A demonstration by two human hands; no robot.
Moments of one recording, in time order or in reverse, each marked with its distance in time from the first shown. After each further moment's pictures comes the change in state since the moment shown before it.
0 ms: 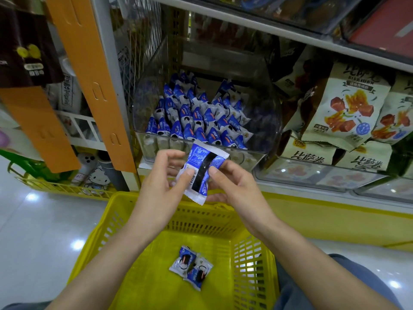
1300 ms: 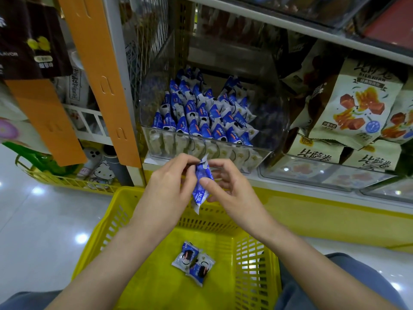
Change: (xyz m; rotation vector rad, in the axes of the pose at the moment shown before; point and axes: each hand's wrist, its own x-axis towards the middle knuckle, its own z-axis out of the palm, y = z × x) left_hand -0.007 0.002 0.000 0.477 0.026 0.205; right_hand 0.002 0.021 -0.001 -0.334 -0.077 -0.204
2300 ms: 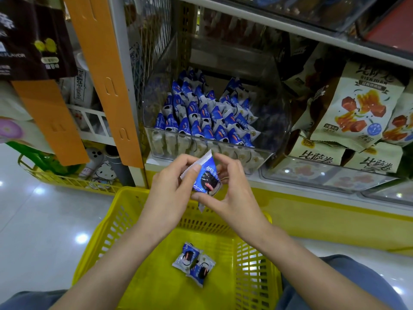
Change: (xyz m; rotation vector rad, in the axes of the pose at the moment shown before) left_hand 0.001 0.005 0.001 -0.409 -0.026 -0.160; right_hand -0.003 0.004 0.006 -0.417 0.103 -0.159
